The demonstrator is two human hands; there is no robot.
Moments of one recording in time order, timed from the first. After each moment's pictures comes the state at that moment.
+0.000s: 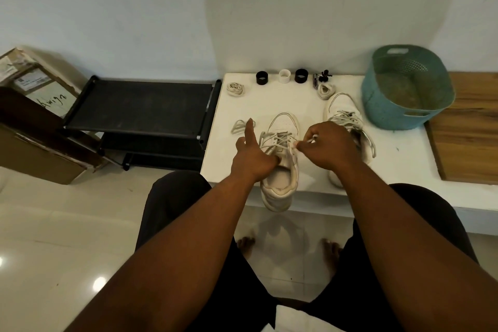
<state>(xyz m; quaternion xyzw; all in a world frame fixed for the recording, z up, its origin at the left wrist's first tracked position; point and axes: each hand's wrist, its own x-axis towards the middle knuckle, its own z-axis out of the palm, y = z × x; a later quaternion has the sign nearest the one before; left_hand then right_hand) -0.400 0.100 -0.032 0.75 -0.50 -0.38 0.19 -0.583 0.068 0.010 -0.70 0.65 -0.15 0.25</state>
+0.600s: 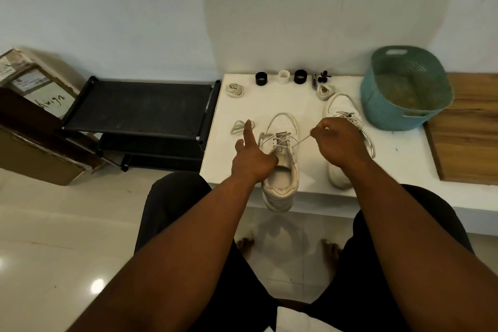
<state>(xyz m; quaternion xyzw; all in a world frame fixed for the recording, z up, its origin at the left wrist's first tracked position) -0.402 0.102 -0.029 0.76 -0.48 -0.39 0.19 -0.594 0.064 0.017 -0.62 0.68 -0.22 0.32</state>
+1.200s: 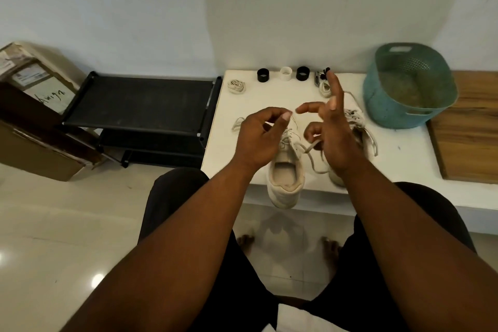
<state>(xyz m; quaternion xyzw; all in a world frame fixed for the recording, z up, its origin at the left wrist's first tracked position) -0.410 0.094 0.018 0.60 -0.54 -0.37 0.46 -0.578 0.078 0.025 -0.57 0.41 -0.49 0.52</state>
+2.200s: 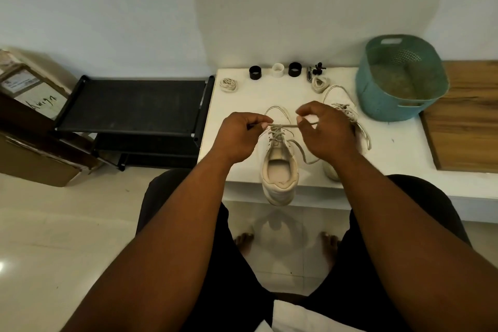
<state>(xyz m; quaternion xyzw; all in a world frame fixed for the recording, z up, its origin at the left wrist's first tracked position) -0.380 0.085 0.018 0.65 -0.59 -0.38 0.30 -0.586 0.064 0.007 -0.69 0.59 -0.32 0.26</state>
